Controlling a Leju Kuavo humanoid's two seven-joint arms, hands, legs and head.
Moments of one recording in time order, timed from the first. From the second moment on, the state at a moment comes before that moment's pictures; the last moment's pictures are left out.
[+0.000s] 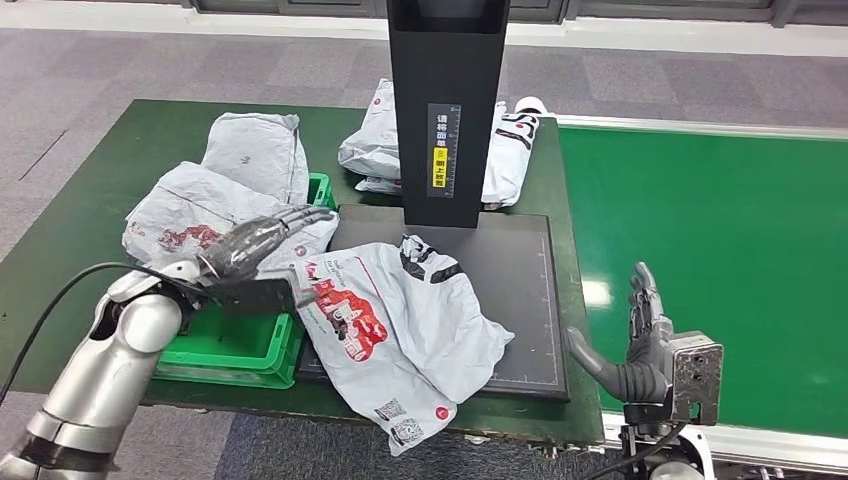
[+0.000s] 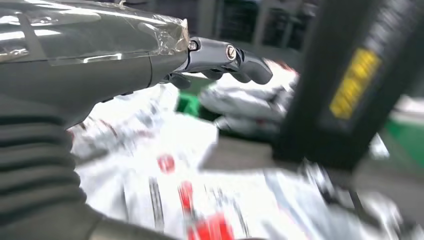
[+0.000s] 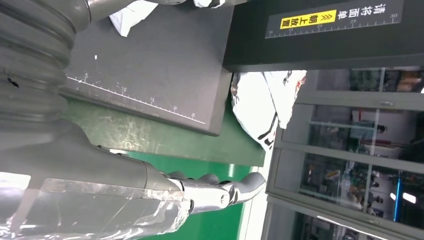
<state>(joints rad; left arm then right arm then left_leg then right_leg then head) -0.45 0.31 -0.34 -1.50 -0.54 -0.46 -0.29 0.15 0.13 -0.06 -1.75 0.10 0.02 -0.19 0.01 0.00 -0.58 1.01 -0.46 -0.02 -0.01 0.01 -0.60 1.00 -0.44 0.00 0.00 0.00</state>
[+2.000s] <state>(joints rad) -0.69 0.35 -0.77 -1.46 -0.69 -0.47 -0.35 0.16 0.13 -0.12 -1.74 0.07 0.07 -0.21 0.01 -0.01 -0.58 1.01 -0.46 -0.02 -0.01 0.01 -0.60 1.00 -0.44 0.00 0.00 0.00</state>
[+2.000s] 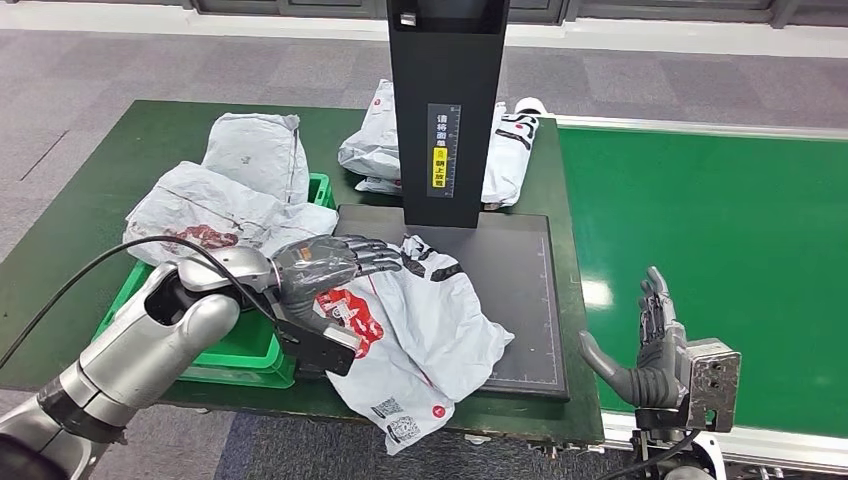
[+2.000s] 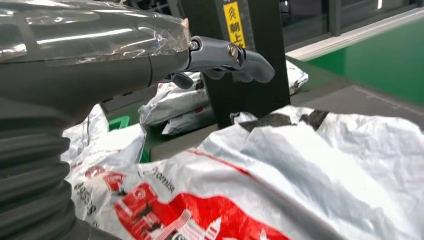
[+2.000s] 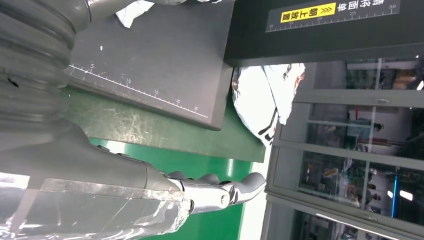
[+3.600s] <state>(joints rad) -0.82 0.21 -1.15 -1.10 -0.81 -0.39 -0.35 0.13 0.13 -0.10 -1.73 0.05 0.04 -0.21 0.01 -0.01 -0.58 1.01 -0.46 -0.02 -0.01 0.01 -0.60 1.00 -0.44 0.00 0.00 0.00</state>
